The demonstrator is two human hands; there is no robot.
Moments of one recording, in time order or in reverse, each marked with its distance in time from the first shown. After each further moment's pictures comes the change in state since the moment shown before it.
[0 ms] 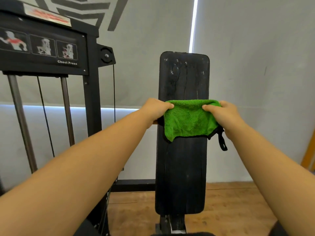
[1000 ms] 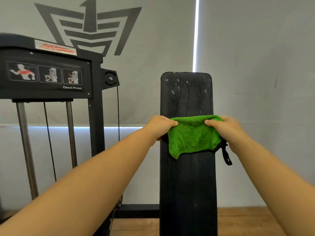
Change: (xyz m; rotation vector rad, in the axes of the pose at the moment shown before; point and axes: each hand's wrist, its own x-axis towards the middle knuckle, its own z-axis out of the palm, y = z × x) left_hand 0.035 0.017 0.021 0.099 -0.014 0.023; right_hand 0.057 0.004 -0.011 0.045 -0.102 -0.006
